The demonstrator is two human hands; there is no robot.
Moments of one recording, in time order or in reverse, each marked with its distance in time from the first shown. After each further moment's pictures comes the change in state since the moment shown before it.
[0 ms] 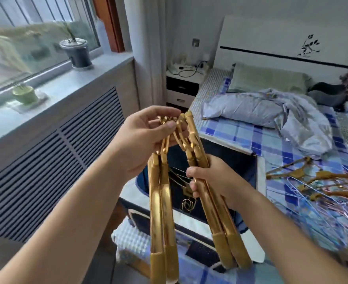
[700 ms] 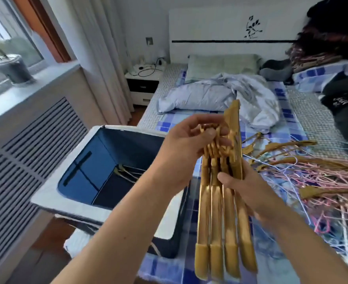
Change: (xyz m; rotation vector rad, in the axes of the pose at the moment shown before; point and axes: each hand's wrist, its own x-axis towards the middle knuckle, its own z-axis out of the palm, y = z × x) left_hand -0.003 -0.124 0.333 -0.138 -0.280 -0.056; right_hand -0.177 0.102 -0.265 0.073 0.383 -0.091
